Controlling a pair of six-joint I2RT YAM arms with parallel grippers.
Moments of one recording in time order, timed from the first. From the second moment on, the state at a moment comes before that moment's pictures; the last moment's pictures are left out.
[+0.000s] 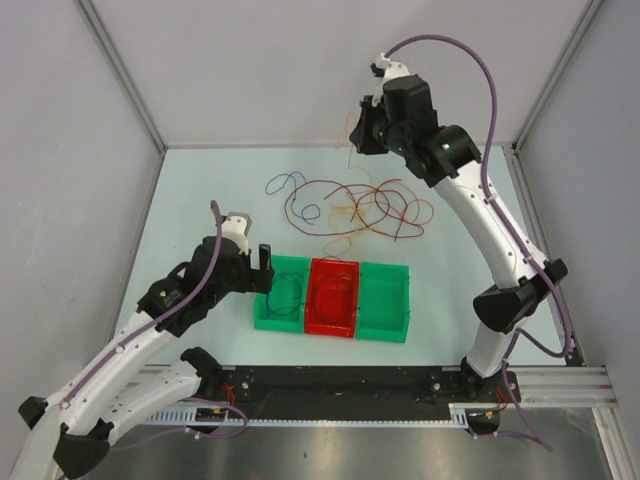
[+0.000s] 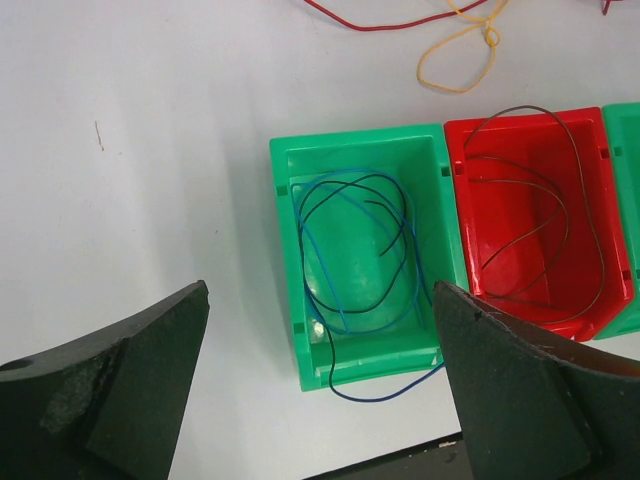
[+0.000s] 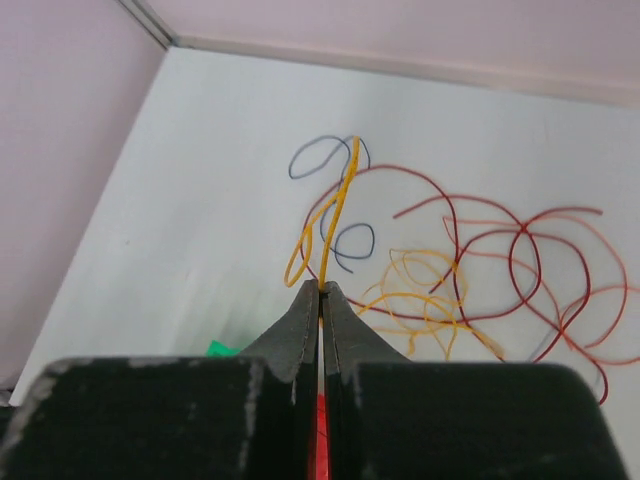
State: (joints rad) left arm -0.65 0.76 0.83 -0.73 -0.28 -0.35; right arm 0.60 1.79 2.16 -0.79 0.07 0.36
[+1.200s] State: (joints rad) left arm -0.65 0.76 0.83 -0.72 -0.28 -0.35; right arm 0.84 1.17 2.16 -0.39 0.04 0.03
